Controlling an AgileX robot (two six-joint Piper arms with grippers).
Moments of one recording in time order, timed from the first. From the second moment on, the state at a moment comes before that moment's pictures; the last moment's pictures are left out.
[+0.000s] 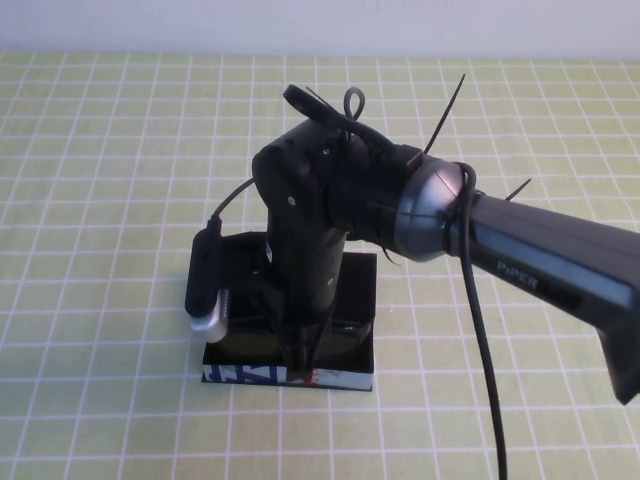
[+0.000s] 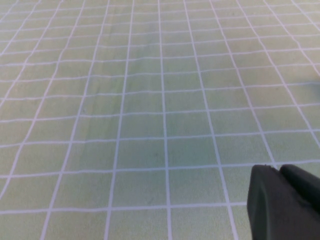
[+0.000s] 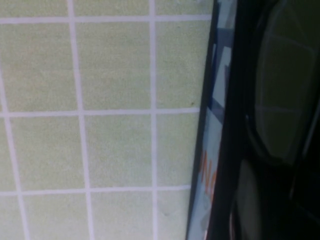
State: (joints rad) right arm 0.86 2.09 -1.83 0.05 1.22 -0.78; left arm -0.03 -0.01 0.03 0.02 0.39 0.03
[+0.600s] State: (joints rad) right arm 0.84 2.18 -1.91 0.05 1.22 -0.73; left arm -0.03 -0.01 0.03 0.02 0.39 0.03
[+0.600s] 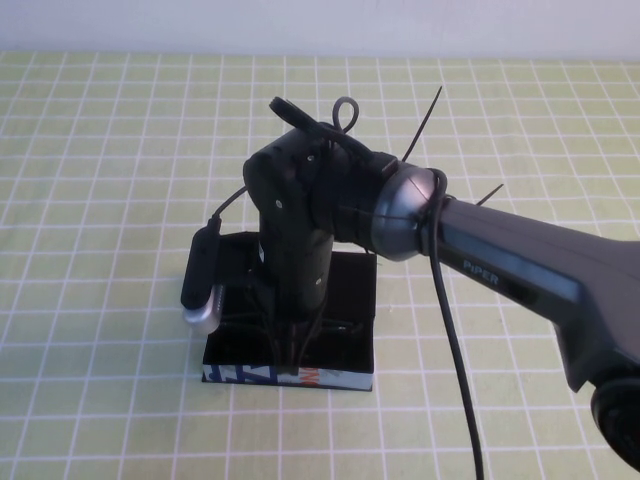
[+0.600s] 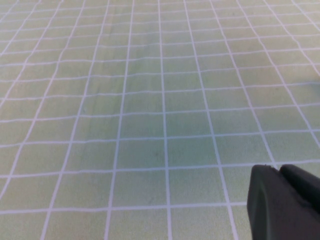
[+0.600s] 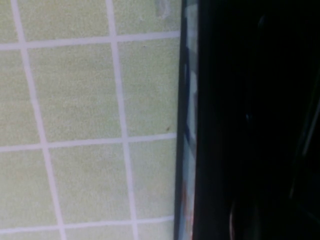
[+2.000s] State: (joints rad) right arm 0.84 2.14 -1.84 0.08 1.22 -0.73; left arm -0.03 -0.01 0.03 0.02 0.39 0.03
